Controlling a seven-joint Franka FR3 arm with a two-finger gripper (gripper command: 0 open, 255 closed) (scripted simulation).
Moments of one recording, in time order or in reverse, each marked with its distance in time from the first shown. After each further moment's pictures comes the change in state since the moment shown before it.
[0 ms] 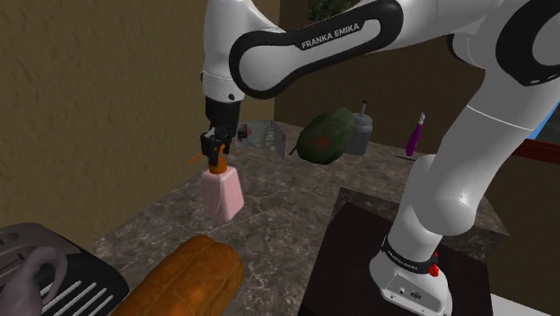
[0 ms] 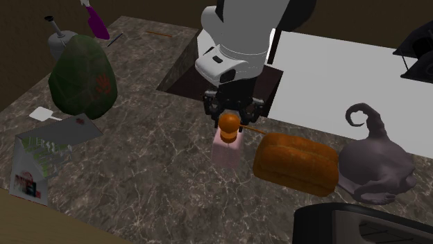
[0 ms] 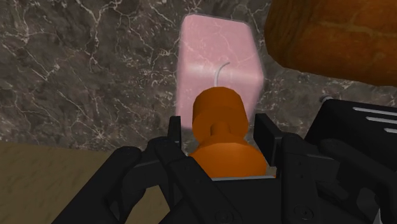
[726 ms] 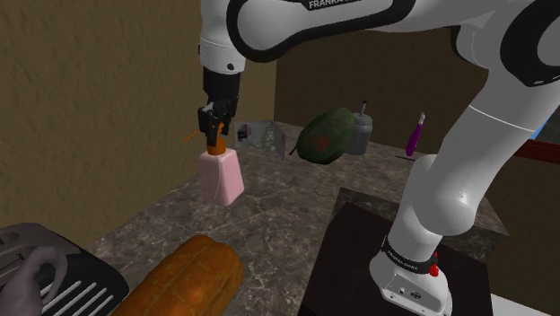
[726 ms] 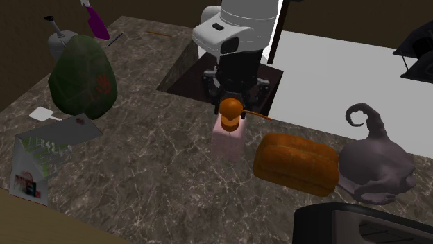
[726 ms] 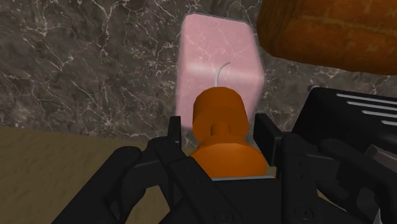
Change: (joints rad) arm -0.001 -0.019 -0.006 0.126 0.008 -0.143 -0.013
